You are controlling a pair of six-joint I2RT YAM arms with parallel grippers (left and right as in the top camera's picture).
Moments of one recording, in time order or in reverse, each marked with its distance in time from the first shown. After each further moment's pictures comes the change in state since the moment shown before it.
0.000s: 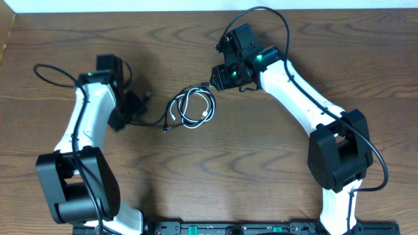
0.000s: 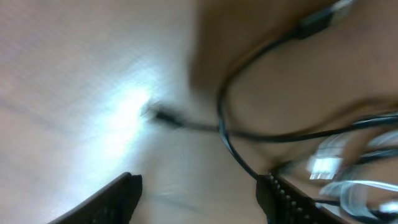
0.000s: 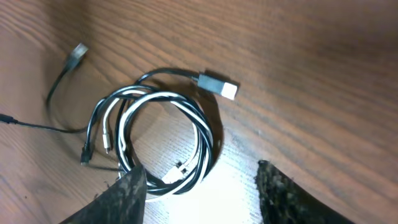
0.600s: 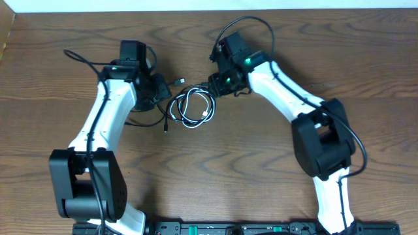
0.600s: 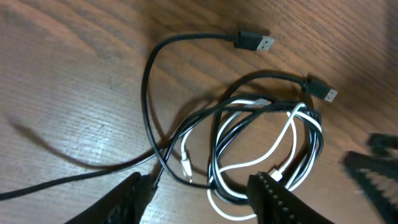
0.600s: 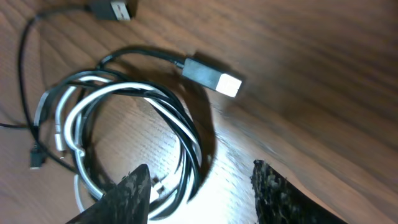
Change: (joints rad) left arm -0.168 0.008 0.026 0.208 0.128 0.047; right arm 0.030 0.146 0.021 0.031 0.002 -0.058
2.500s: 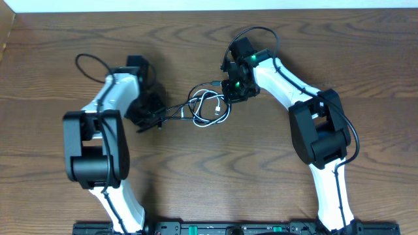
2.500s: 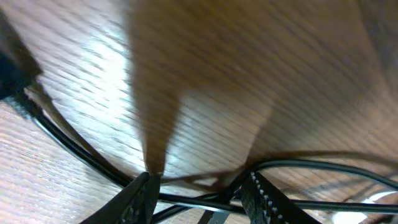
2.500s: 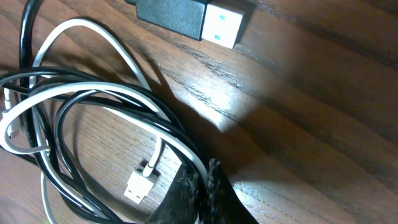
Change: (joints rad) left arm 0.085 0.251 0.004 -0.114 -0.048 -0.062; right arm -0.082 0.103 0.040 -0.177 -0.072 -0.015
